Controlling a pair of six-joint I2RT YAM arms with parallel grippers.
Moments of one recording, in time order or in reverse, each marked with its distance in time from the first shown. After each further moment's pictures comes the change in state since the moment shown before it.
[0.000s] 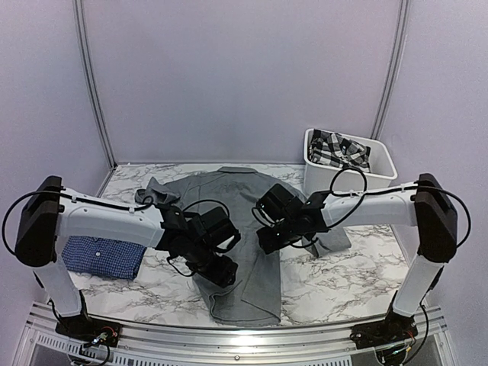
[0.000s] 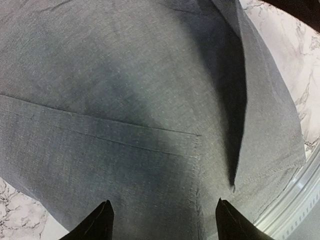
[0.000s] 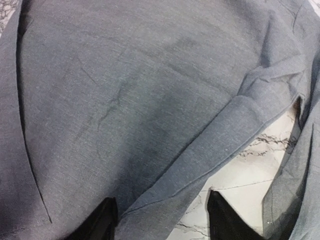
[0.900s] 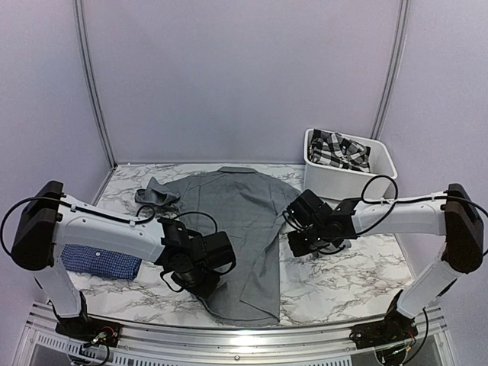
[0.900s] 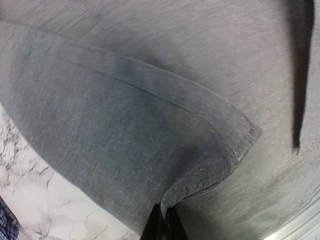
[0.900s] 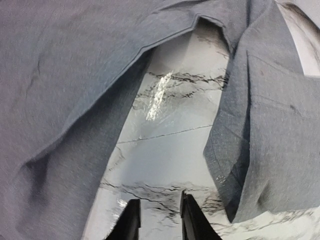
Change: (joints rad) left arm -0.106 0.005 -0.027 -0.186 -0.161 -0.122; right arm -0.089 -0.210 -0.248 -0.009 0.050 0.039
